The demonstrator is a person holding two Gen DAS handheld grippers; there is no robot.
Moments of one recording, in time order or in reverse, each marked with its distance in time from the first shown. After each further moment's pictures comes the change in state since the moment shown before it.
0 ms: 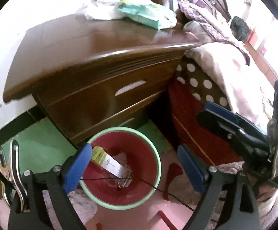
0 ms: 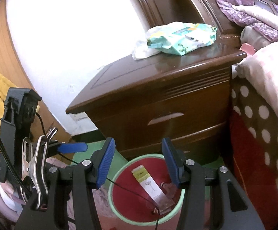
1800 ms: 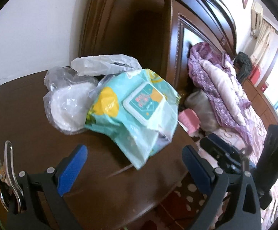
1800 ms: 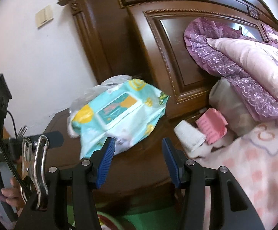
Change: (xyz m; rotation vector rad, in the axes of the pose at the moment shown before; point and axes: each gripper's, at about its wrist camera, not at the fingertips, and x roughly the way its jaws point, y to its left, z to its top) left arm 0.040 -0.018 0.246 -0.151 -0.187 -0.041; right arm 0.030 -0.124 0.200 0.013 -0.096 -0.218
